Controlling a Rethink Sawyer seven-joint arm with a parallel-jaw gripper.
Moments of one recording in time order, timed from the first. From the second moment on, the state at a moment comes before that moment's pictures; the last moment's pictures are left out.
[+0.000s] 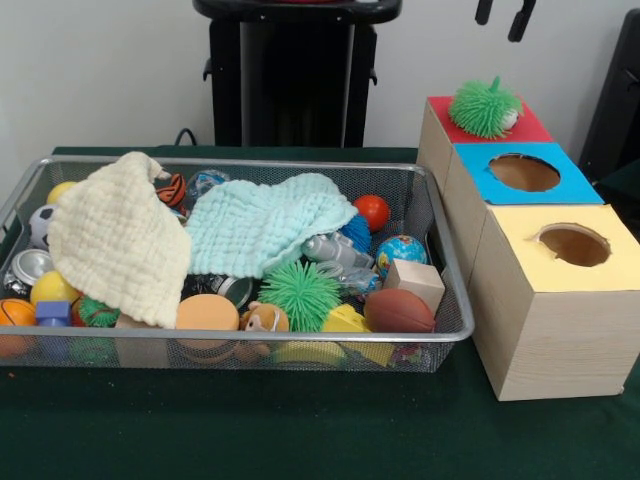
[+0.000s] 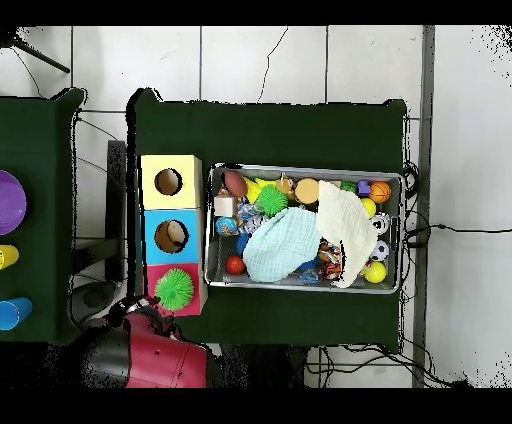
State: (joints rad) arm 0.49 -0.91 -0.46 2.03 0.41 0.63 2.37
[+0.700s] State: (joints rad) arm 0.49 -0.91 -0.46 2.03 0.41 0.63 2.37
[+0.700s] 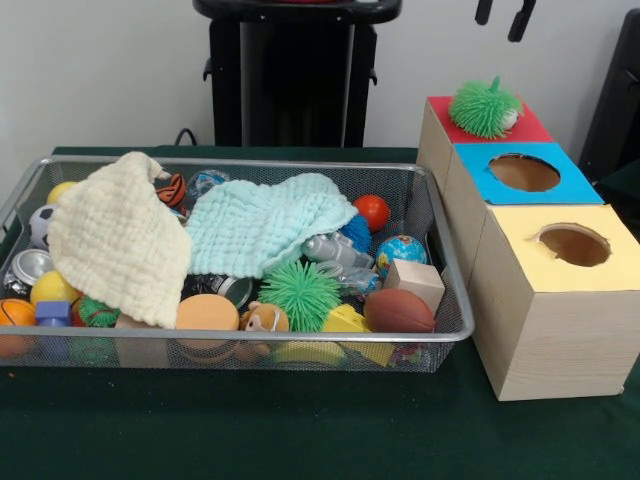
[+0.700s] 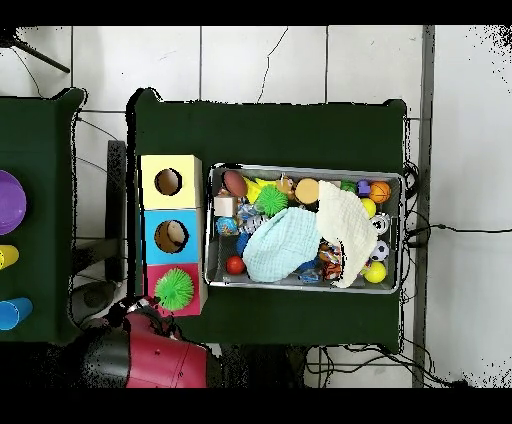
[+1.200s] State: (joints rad) arm 0.49 -0.90 -0.46 2.02 0.41 0.63 2.37
